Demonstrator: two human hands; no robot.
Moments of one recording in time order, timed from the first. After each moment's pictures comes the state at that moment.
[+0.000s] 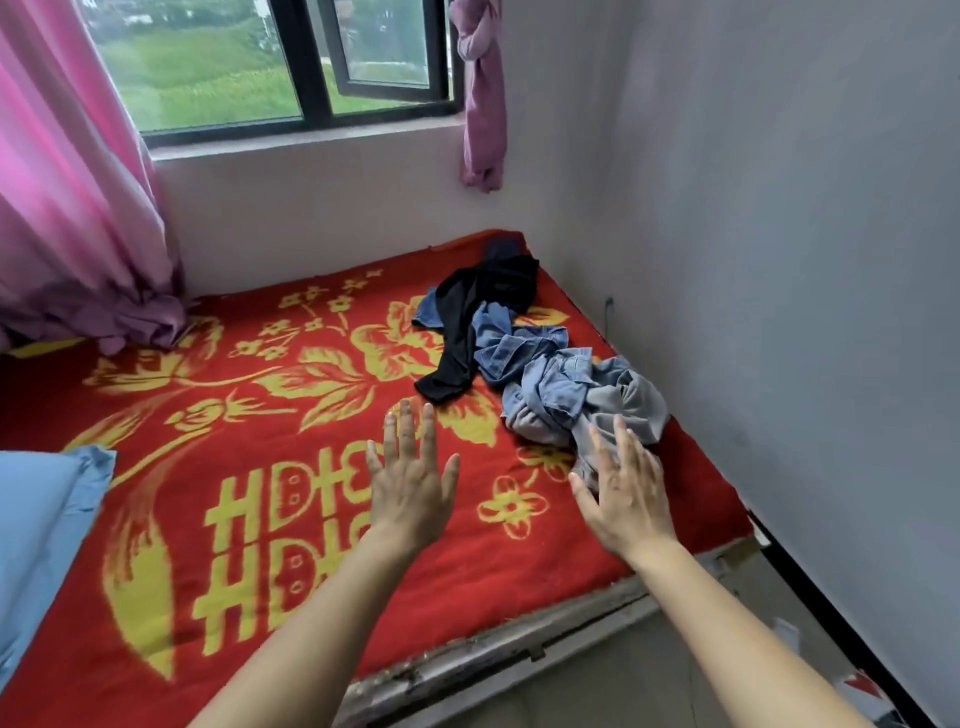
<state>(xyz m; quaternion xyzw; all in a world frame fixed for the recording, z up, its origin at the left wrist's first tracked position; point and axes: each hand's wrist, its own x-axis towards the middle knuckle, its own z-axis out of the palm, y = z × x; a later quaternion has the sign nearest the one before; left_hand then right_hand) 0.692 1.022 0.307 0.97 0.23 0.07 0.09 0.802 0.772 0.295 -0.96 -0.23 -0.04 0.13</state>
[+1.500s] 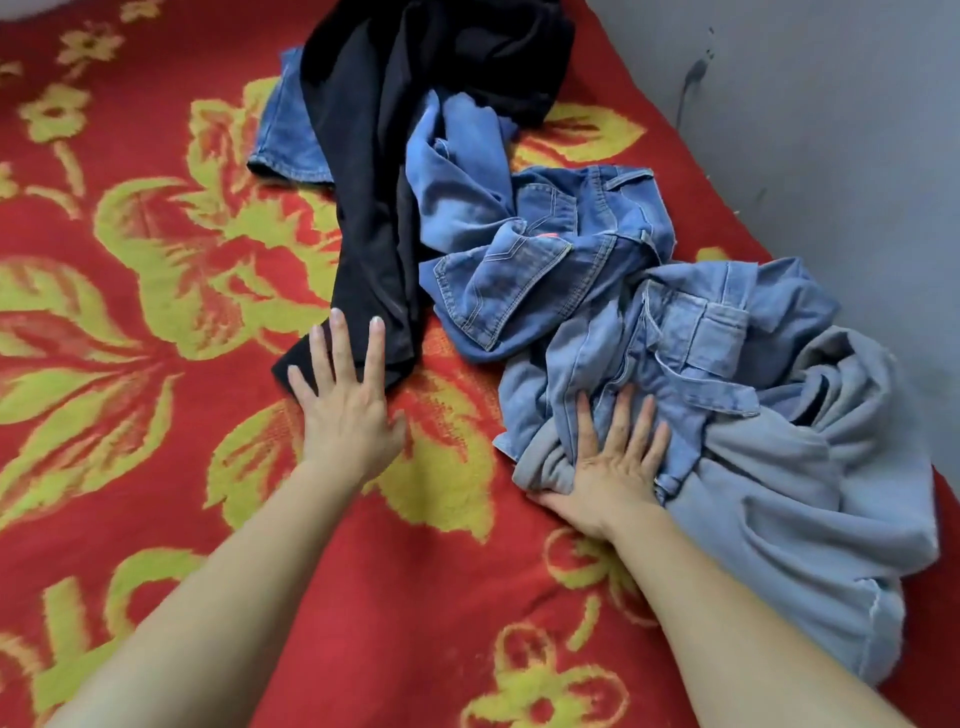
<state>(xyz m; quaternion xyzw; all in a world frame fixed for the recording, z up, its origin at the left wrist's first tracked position) 1.175 1.272 -0.086 0.97 0.21 -0.10 0.04 1.224 0.993 -0.116 -0.95 -0.12 0.28 0.00</state>
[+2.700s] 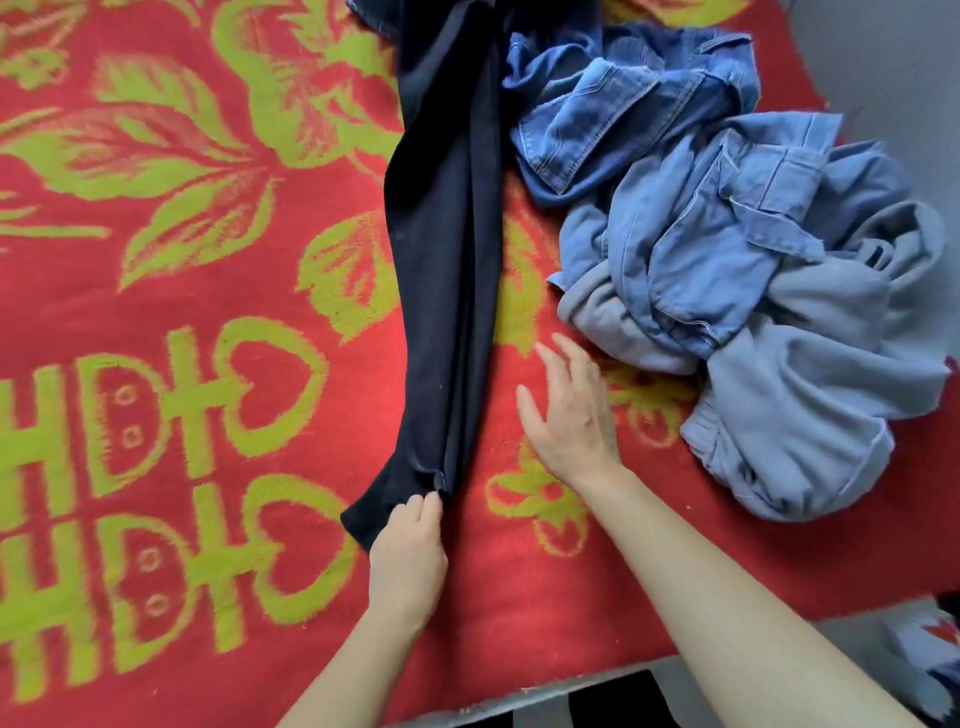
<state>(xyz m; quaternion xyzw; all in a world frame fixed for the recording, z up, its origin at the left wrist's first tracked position) 0.865 1.101 -0.105 0.94 0.28 -0.13 0.16 1.075 1.002 -0.090 -0.93 -0.24 0.11 0.25</state>
